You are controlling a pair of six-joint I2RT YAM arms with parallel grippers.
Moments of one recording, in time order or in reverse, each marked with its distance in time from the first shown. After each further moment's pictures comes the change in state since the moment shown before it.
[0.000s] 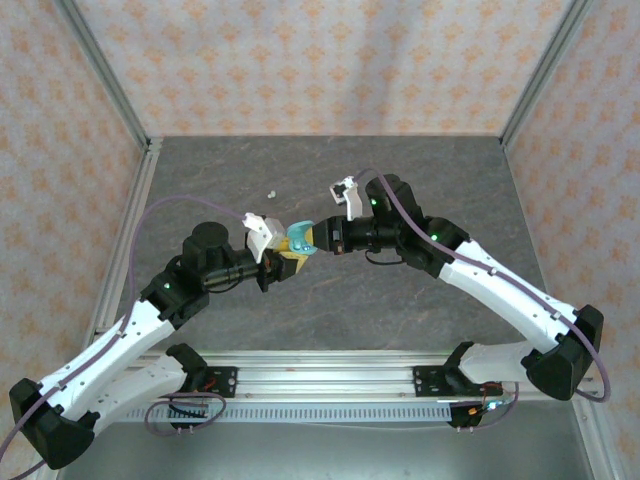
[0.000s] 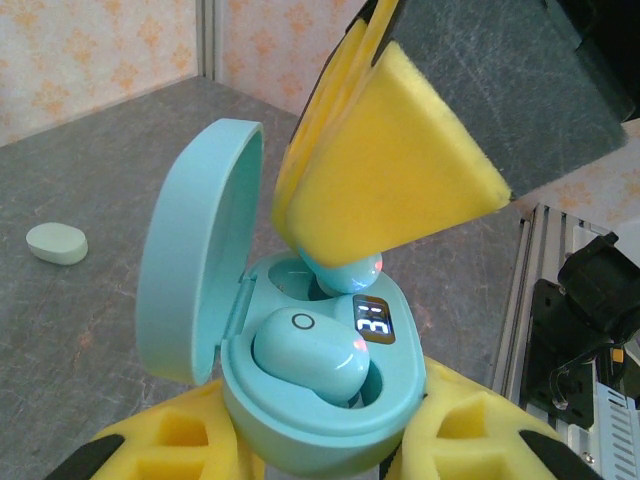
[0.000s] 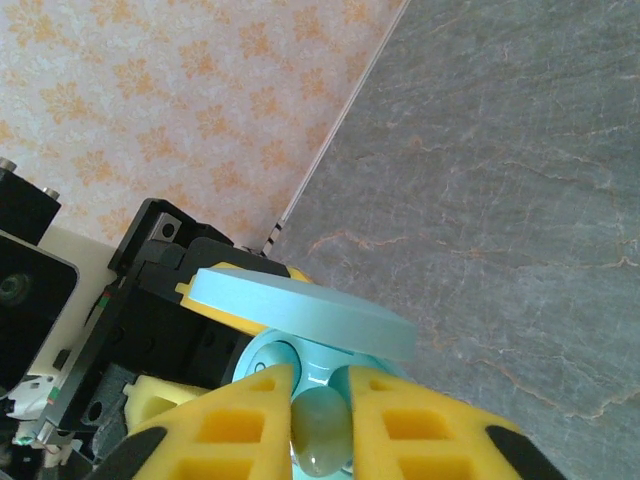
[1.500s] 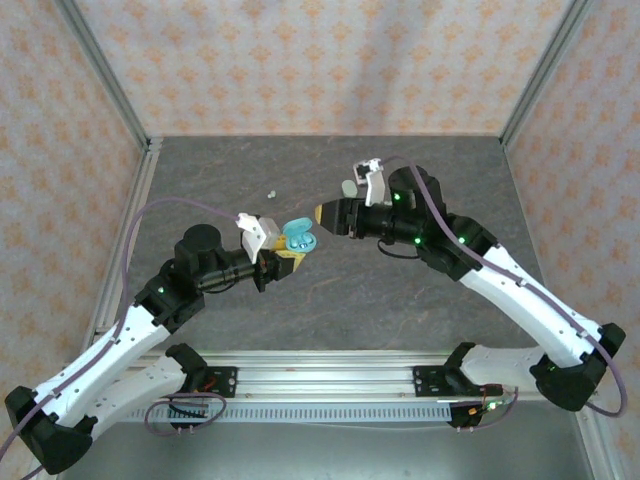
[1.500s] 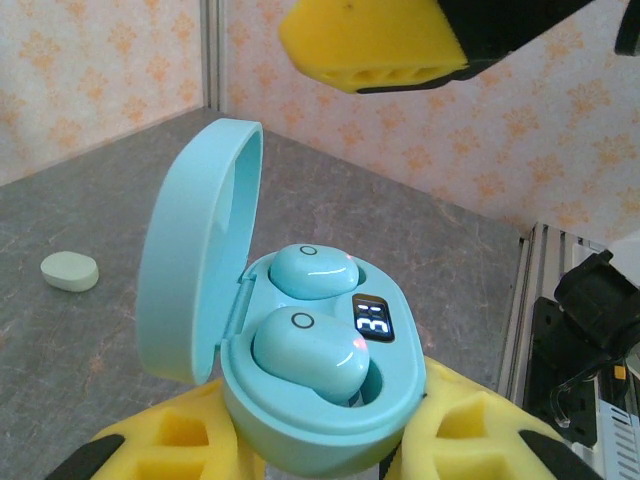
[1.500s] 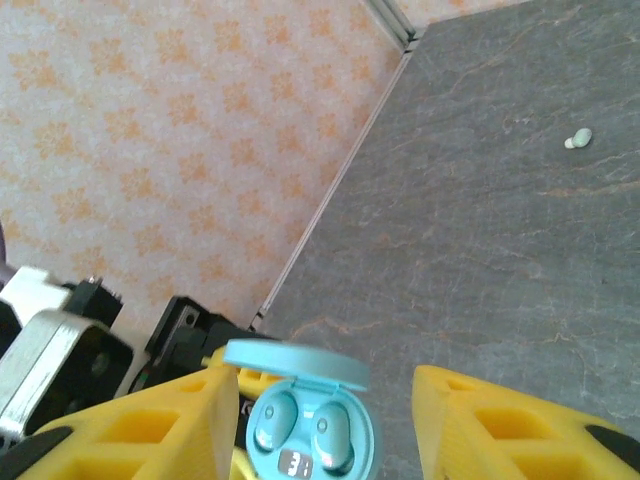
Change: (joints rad) left arm 0.000 -0.041 0.000 0.018 -0.008 0.001; right arm -0.002 -0.063 0.111 -0.055 0.209 0.022
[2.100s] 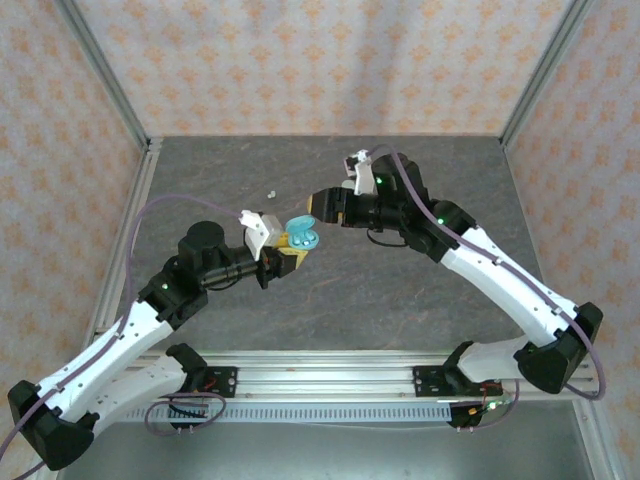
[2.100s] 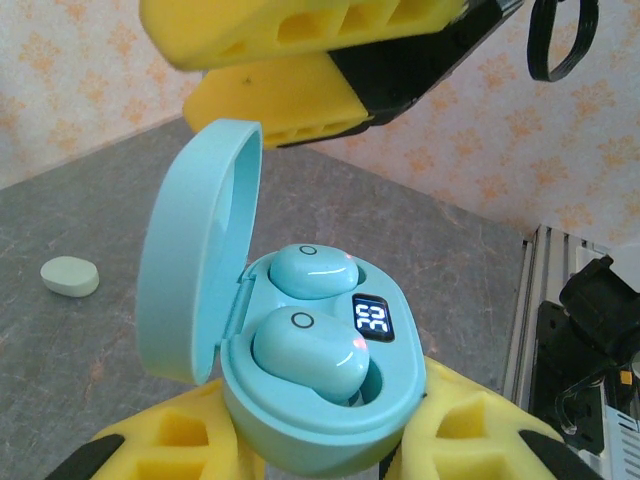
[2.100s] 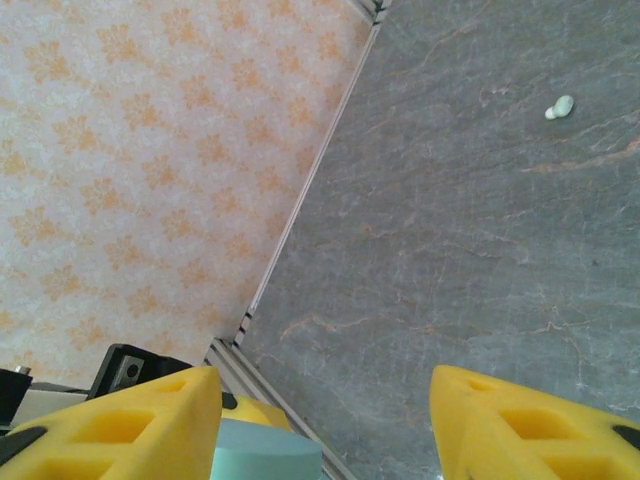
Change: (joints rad) left arm 0.000 0.035 0.010 0.028 0.000 0.000; right arm -0.047 0.121 0.046 -0.011 -0.056 0.034
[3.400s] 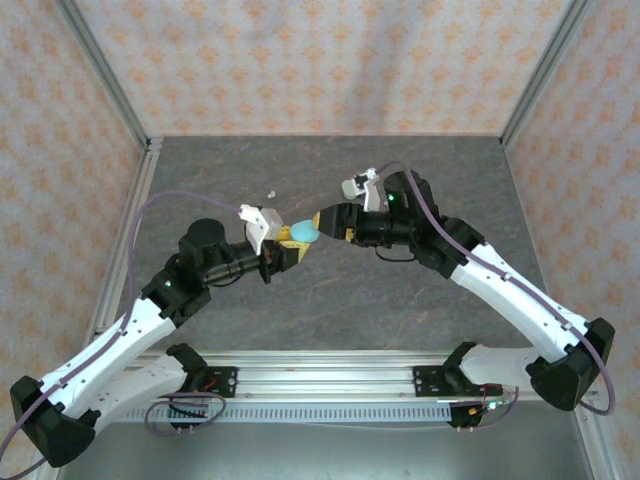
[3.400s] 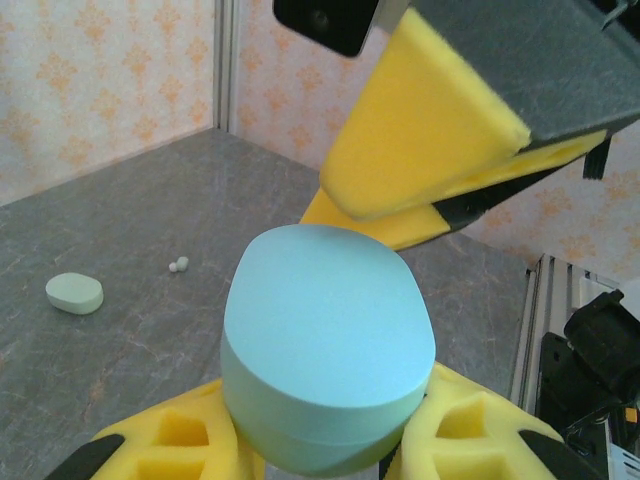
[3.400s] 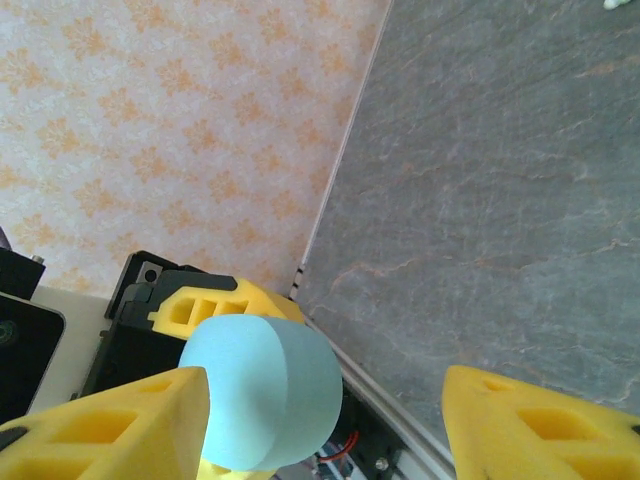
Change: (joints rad) left arm 0.000 0.022 0.006 0.064 -0.019 -0.051; right arm -0.021 -0.116 -0.185 0.092 -0.149 0.153
